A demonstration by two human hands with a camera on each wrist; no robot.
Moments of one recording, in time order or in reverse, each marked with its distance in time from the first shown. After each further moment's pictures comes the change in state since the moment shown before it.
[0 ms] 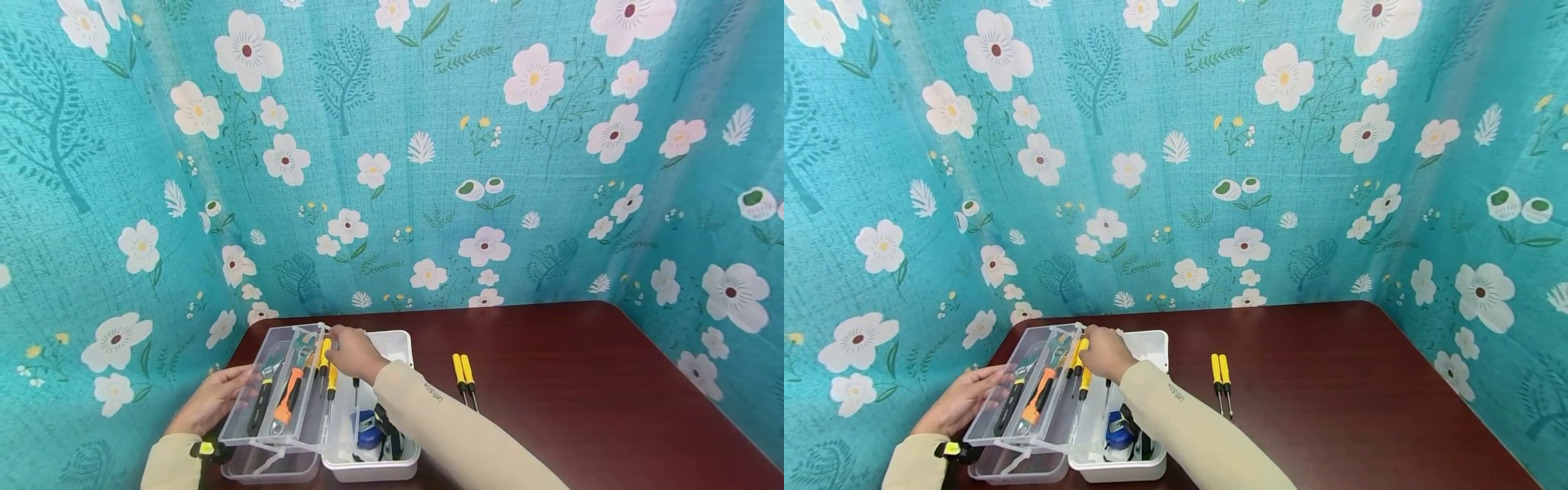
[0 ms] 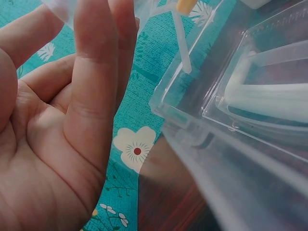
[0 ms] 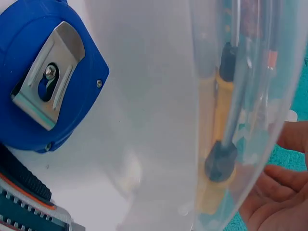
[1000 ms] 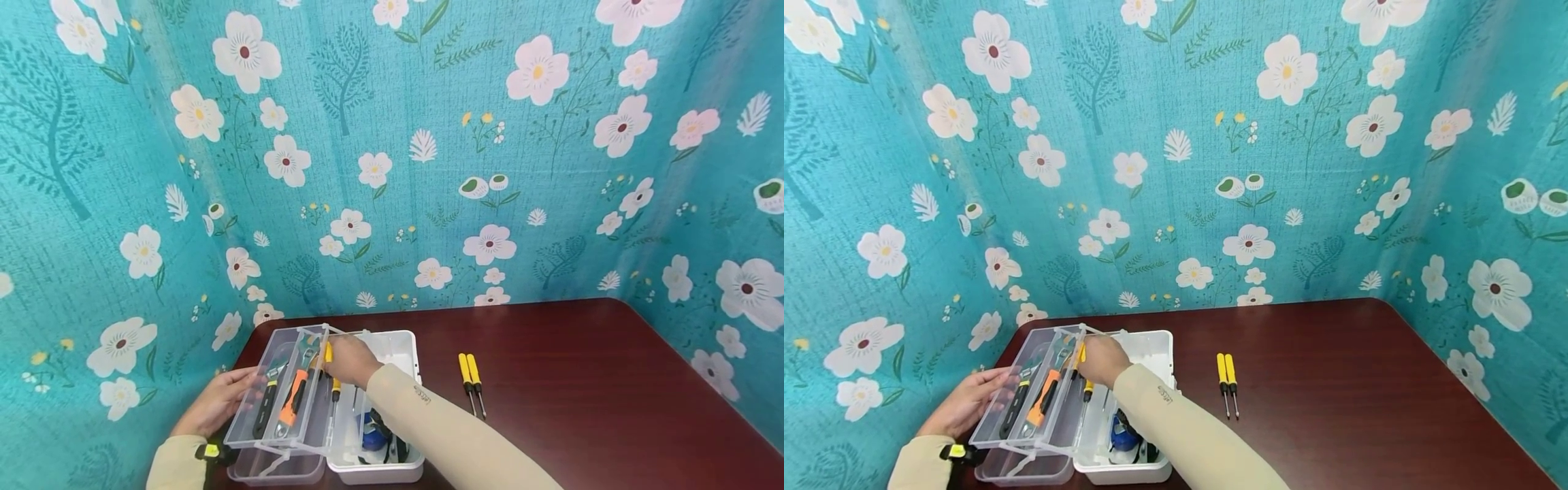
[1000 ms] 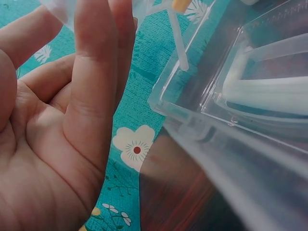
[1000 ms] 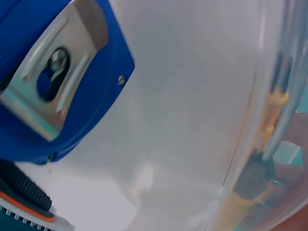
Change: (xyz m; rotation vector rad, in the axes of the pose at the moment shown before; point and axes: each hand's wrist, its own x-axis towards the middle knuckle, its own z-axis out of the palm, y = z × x) left_hand 0.001 0.002 -0.002 0.007 -0.043 0.006; right_hand 0.014 0.001 0.022 -0.302 0.015 -0.075
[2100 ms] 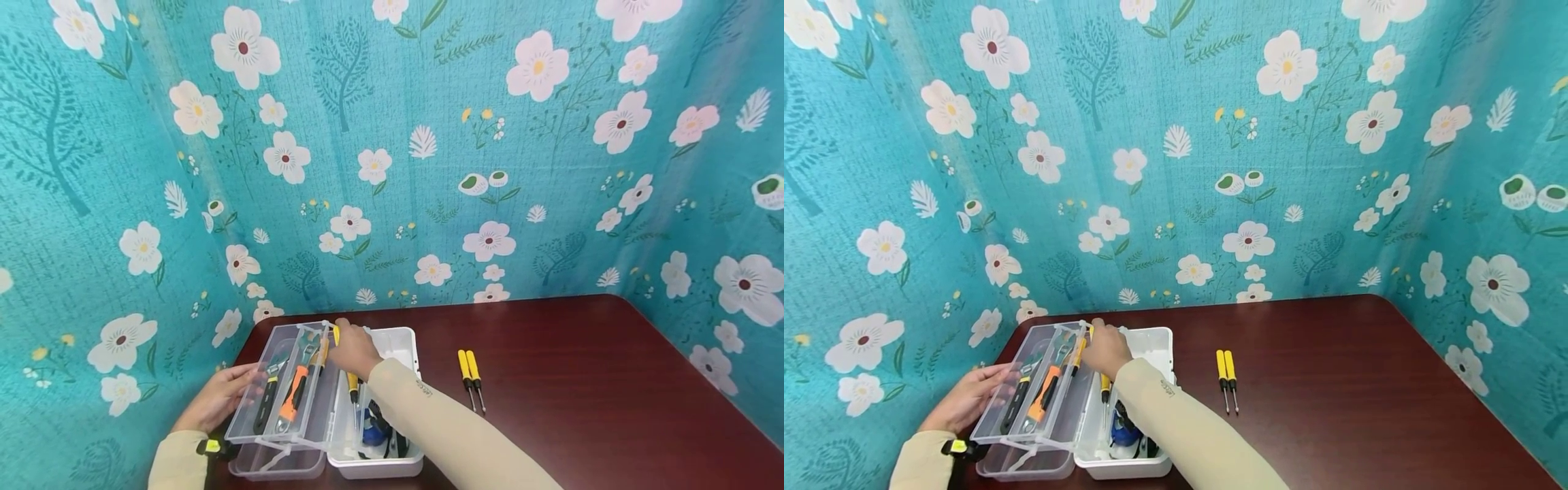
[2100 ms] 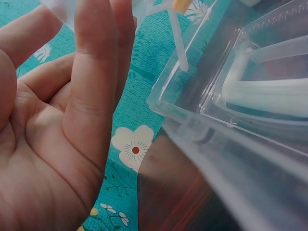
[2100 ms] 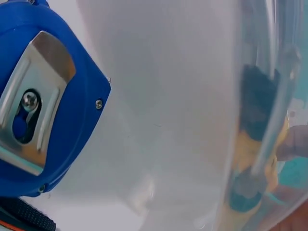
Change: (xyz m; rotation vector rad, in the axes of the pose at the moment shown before) left_hand -0.001 0.001 0.002 0.004 0.020 -0.001; right_hand 0.004 0.009 0.001 0.278 0.080 0.191
